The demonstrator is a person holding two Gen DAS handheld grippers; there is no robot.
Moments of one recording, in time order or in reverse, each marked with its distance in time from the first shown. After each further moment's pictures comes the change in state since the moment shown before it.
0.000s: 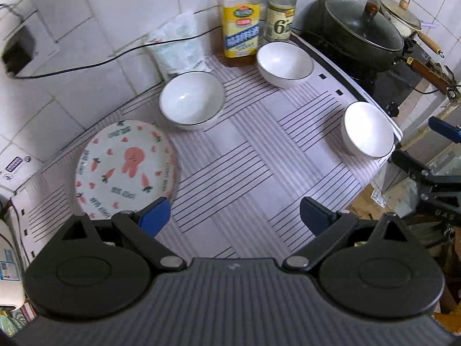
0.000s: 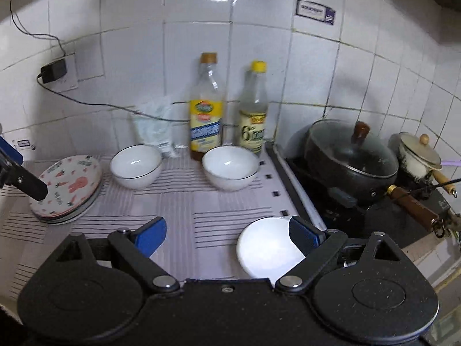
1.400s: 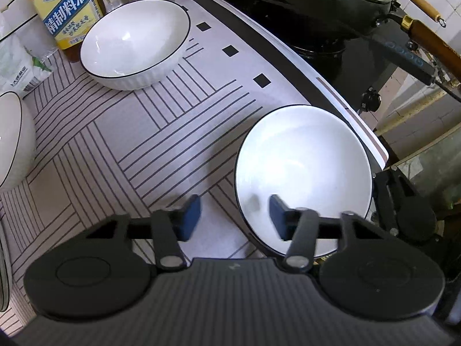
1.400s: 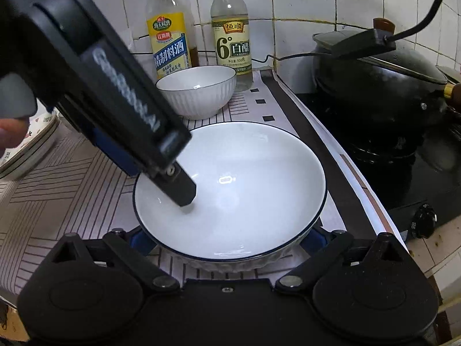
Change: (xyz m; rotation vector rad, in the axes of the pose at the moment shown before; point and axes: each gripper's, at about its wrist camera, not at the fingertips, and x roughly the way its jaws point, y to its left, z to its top) left arm 0.197 -0.170 0.095 0.059 0.131 -0.145; right arm 0.144 -0.084 -0.092 0.078 0.078 0.163
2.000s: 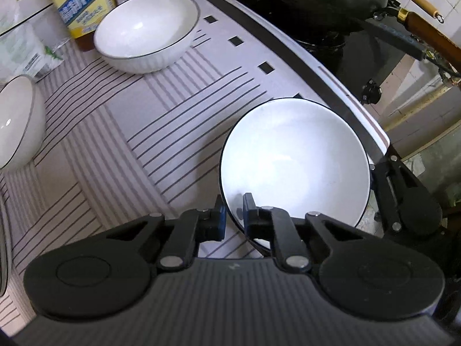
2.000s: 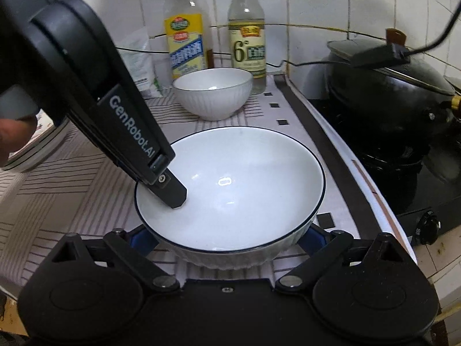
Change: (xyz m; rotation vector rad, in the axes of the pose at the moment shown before) left arm -0.012 0.006 -0.022 -0.011 -0.013 0.021; right arm -0.016 0.016 -0.007 -0.045 -0.007 0.023
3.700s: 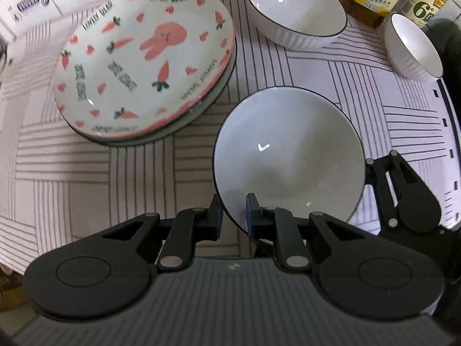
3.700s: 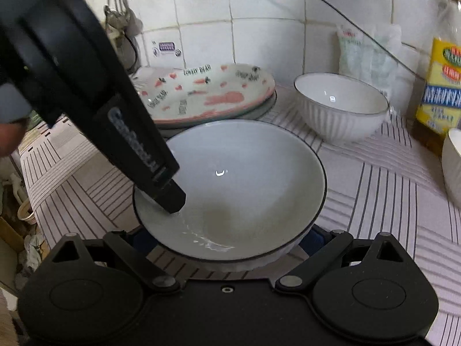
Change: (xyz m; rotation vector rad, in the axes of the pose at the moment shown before) left arm -0.051 0.196 -0.125 -0.600 0.024 0.182; right arm 0.079 0.182 0.055 -0.395 0.103 0.457
